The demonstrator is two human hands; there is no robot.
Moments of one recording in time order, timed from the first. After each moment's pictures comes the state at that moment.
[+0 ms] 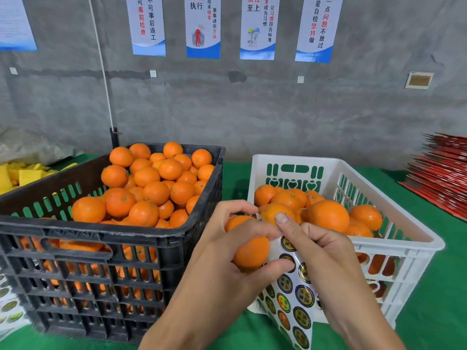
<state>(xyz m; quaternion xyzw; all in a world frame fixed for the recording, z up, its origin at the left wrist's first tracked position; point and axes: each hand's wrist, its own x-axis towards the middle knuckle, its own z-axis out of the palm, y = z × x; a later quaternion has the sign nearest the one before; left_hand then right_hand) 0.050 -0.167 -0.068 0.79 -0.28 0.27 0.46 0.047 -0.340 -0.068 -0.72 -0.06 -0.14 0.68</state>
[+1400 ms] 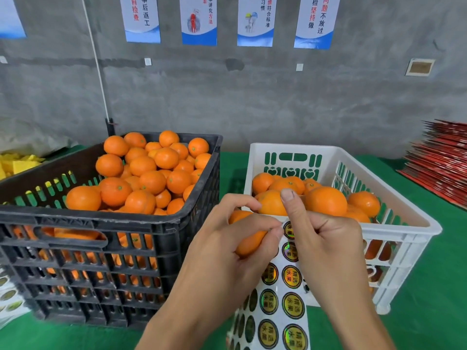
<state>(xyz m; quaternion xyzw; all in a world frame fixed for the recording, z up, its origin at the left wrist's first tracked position) 0.050 -0.173 -0.074 0.81 -0.28 0.28 0.44 0.039 -0.328 -0.061 -0.76 -0.07 -0.34 0.54</state>
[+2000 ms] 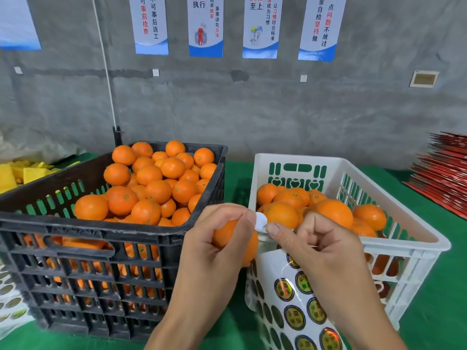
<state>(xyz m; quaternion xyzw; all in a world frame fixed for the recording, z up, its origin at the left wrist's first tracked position) 0.056 -0.168 -0.069 0.69 -0.19 0.23 0.66 0.040 -0.335 -0.061 -0.72 -0.13 -0.24 0.64</state>
